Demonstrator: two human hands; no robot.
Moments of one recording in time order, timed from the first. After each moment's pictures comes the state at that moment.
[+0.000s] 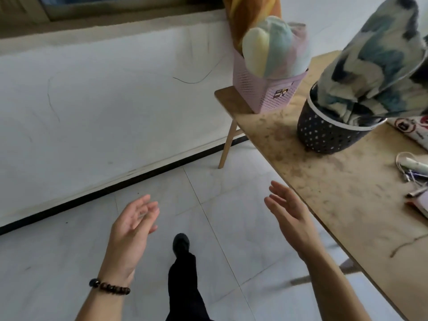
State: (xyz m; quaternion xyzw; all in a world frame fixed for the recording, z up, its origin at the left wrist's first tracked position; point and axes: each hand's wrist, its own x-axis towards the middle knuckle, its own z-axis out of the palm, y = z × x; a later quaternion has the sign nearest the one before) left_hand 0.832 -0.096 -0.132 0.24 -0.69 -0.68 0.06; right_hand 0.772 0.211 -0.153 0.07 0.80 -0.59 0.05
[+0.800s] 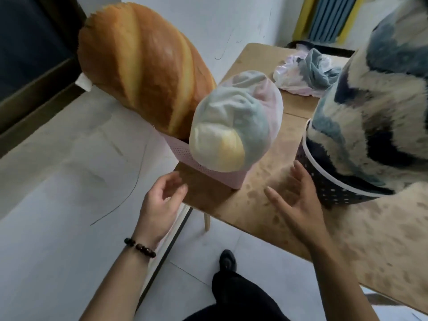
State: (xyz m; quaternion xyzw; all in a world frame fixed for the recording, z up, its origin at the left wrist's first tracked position) left_hand 0.144 -0.046 -0.122 -0.09 -0.81 -0.56 -0.16; right_hand 0.302 0.189 -0.148 0.32 0.76 -0.53 -0.19
